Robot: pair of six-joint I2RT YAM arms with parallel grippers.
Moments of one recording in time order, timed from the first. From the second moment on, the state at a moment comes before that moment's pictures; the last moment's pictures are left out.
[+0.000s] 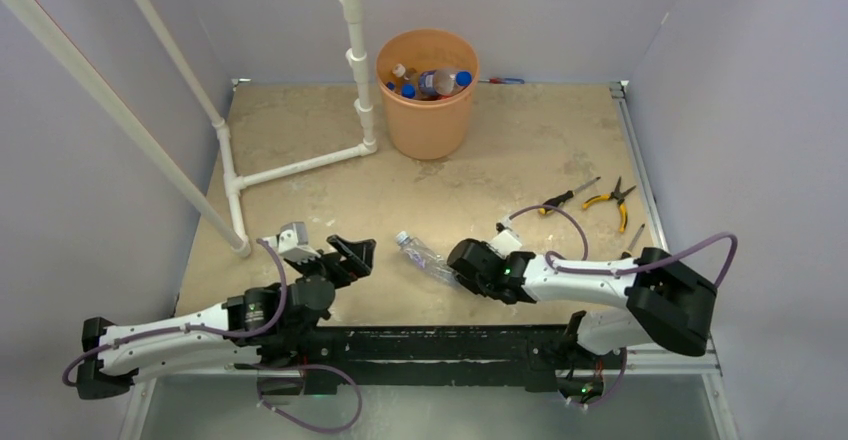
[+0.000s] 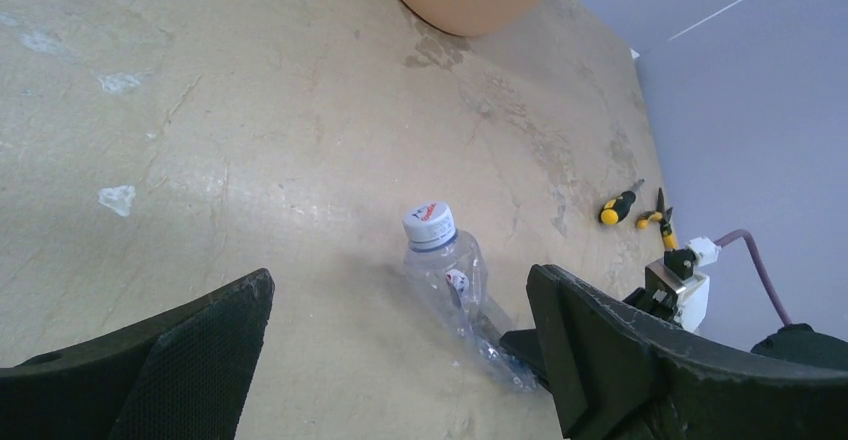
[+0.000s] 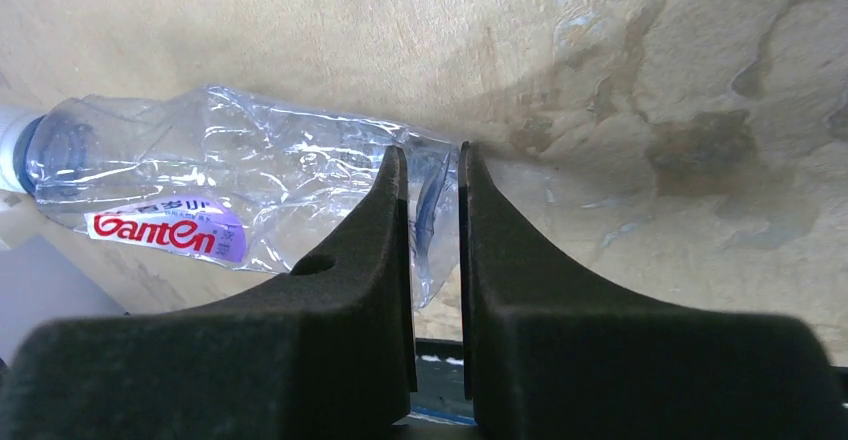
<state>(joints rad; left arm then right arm) -1.30 0.41 0.35 -0.42 -1.04 -1.14 1.08 1.32 0.56 -0.33 0.47 1.58</state>
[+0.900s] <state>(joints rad) -1.30 0.53 0.35 -0.31 -0.99 -1.12 1.09 1.25 0.71 -0.40 0.54 1.33</state>
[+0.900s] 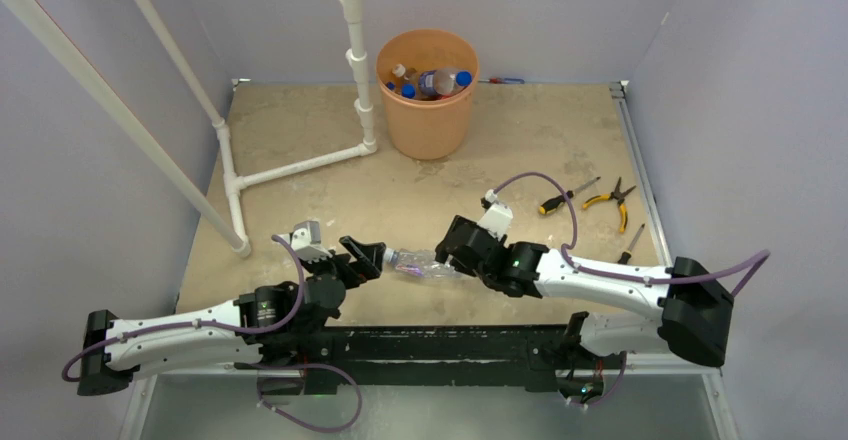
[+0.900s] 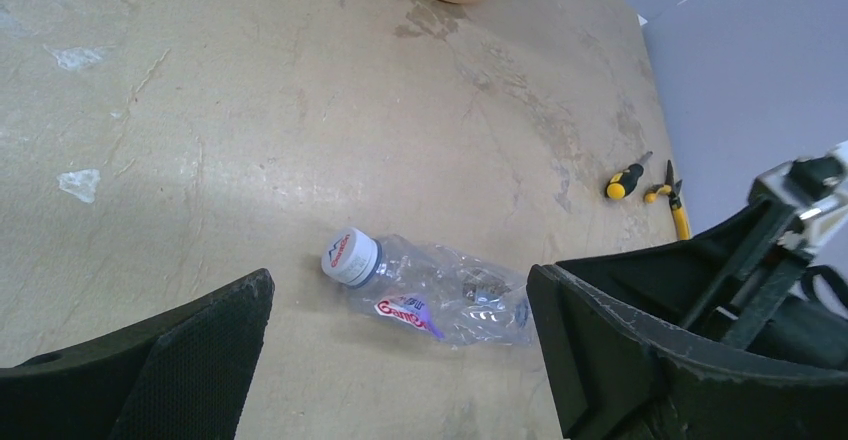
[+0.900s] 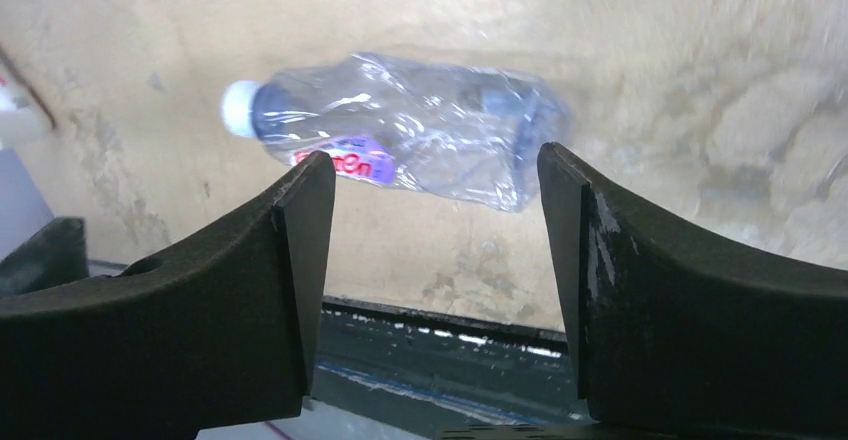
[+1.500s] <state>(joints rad) -1.30 0.63 0.27 -0.25 -0.88 -1.14 0.87 1.27 0.53 0.23 0.38 0.70</state>
